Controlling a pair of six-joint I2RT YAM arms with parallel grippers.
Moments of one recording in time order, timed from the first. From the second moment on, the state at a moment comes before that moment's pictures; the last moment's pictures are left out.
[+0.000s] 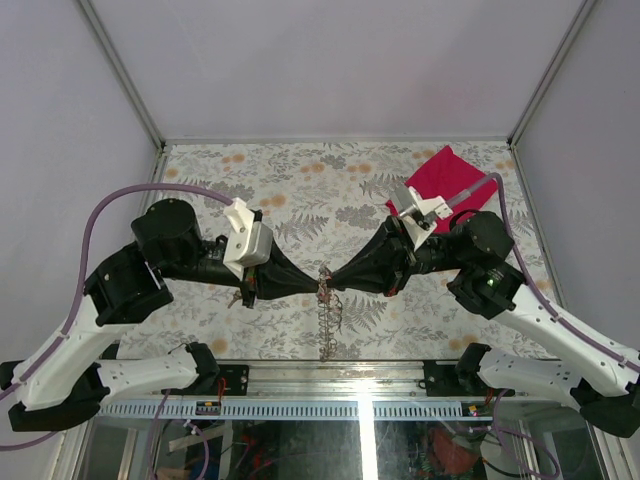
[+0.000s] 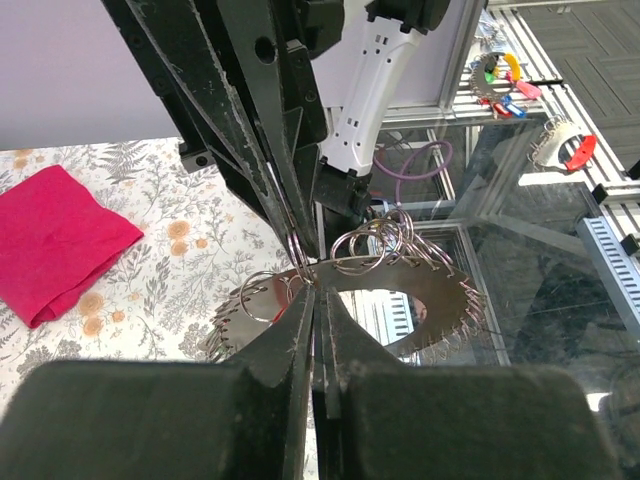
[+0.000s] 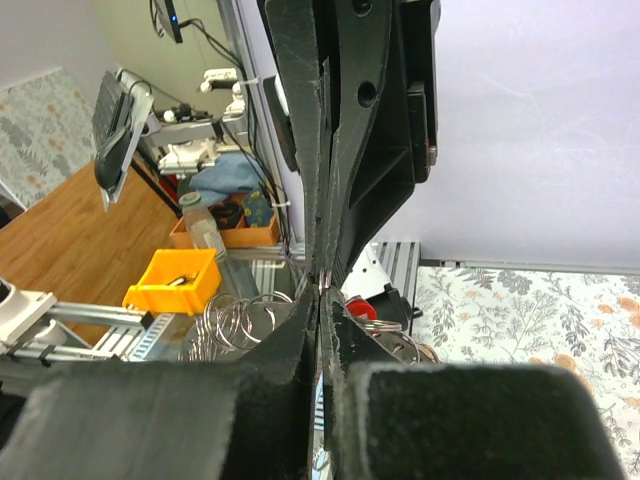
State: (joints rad) left arm -0.96 0.96 1.50 -0.67 0.71 0.10; right arm 0.91 0.96 1.07 0.23 -0.87 0.43
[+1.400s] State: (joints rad) left arm -0.96 0.91 1.31 -0.21 0.62 -0.11; right arm 0.91 0.87 0.87 0.67 -0.68 0.52
